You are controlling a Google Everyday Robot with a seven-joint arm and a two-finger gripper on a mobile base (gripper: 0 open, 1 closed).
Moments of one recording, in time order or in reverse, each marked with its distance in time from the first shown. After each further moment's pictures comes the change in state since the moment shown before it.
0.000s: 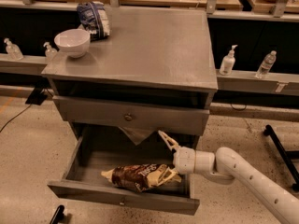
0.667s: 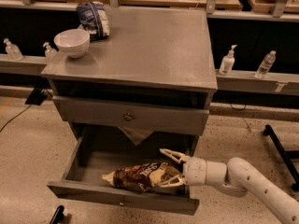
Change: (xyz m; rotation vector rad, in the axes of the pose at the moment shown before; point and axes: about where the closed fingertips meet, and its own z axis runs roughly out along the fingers) arm -0.008 0.031 -0.039 0.002 0.017 0.001
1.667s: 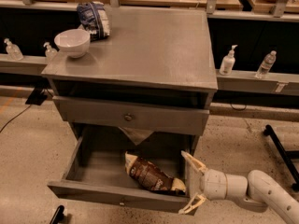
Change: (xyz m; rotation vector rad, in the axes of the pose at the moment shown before) arm -0.013 0.036 -0.059 -0.019 -0.049 0.052
